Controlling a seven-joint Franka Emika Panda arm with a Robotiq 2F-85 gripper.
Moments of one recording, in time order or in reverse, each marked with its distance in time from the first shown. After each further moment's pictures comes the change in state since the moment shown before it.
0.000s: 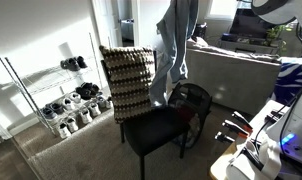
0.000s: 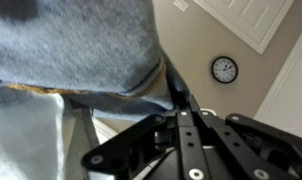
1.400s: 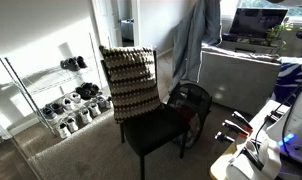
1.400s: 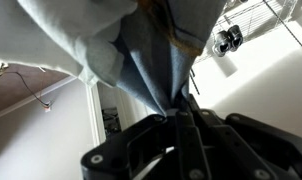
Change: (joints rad) arm -0.018 -0.201 -0.237 0.000 -0.597 -0.178 -0.014
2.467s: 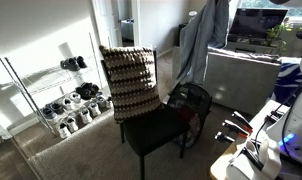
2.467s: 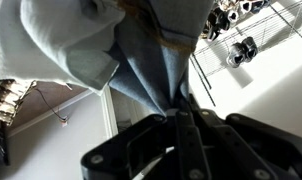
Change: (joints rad) arm -0.086 0.012 -0.001 -0.006 -0.009 -0.071 -0.030
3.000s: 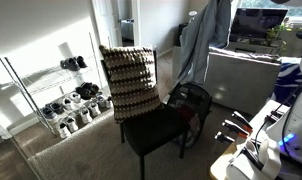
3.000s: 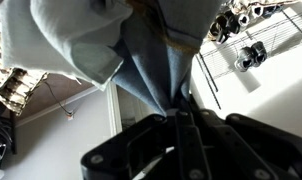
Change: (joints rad) arm -0.009 -0.009 -0.006 0.005 -0.033 0.001 -0.046
